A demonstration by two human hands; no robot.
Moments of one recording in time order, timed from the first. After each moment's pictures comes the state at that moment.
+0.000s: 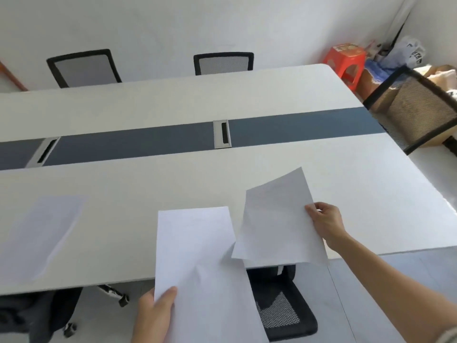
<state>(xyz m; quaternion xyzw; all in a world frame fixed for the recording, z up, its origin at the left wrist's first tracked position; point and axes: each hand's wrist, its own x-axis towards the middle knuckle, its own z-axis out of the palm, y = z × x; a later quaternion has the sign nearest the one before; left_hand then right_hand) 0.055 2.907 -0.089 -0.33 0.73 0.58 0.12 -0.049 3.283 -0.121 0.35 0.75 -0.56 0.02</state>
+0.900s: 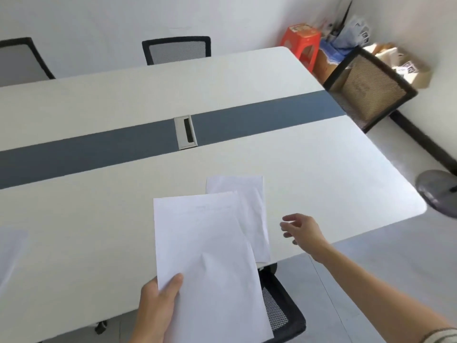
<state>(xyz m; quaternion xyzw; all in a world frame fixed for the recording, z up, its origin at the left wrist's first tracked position) -0.019 2.952 -0.104 -0.23 0.75 0.59 0.19 -0.024 3.293 -0.137 0.37 0.76 -0.51 0.12</state>
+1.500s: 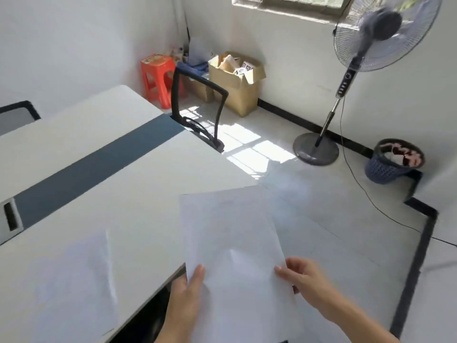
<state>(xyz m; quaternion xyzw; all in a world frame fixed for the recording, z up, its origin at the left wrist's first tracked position) 0.118 3.362 -0.084 0.04 0.75 0.56 0.36 0.295 3.544 -0.093 0.43 0.60 -0.67 -0.01</state>
